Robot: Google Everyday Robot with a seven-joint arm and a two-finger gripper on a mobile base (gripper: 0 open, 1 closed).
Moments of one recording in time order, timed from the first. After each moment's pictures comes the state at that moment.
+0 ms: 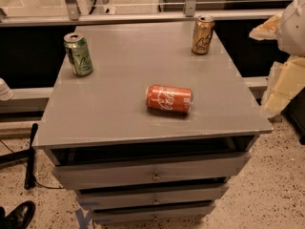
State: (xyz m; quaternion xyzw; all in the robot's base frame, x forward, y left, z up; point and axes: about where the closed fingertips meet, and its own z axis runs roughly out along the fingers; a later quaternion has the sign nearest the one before) arm 0.451 -0.210 0.984 -0.64 0.74 -0.02 0.20
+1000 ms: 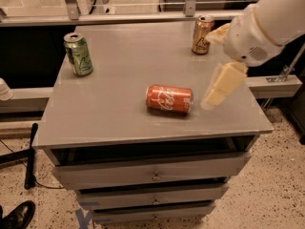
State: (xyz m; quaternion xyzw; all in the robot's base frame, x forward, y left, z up) arm 0.500 -0.133 0.954 -0.63 0.72 0.06 0.29
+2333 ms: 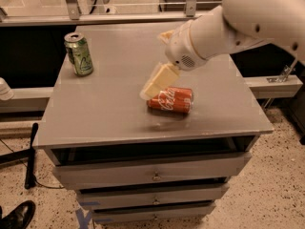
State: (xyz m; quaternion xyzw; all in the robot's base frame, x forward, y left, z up) arm 0.565 -0.012 0.925 -0.60 0.68 0.14 0.40
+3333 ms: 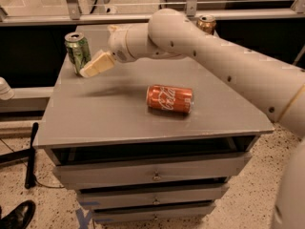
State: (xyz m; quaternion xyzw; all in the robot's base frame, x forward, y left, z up) arm 0.684 0.151 0.903 -0.53 0.63 0.23 0.52
